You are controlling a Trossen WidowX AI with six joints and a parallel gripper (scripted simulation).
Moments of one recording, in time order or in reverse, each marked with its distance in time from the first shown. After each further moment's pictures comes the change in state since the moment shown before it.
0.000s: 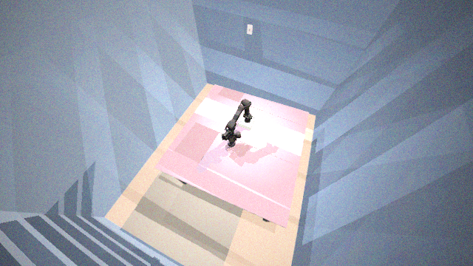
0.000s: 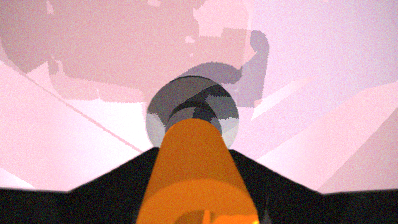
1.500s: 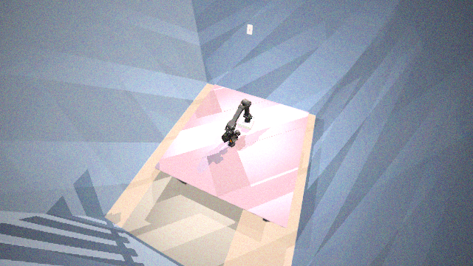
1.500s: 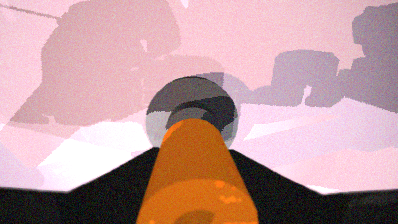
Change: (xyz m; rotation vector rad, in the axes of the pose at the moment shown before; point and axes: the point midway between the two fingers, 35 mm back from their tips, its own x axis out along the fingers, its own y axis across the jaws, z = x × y) arm -0.001 -0.001 0.000 -0.377 -0.003 -0.004
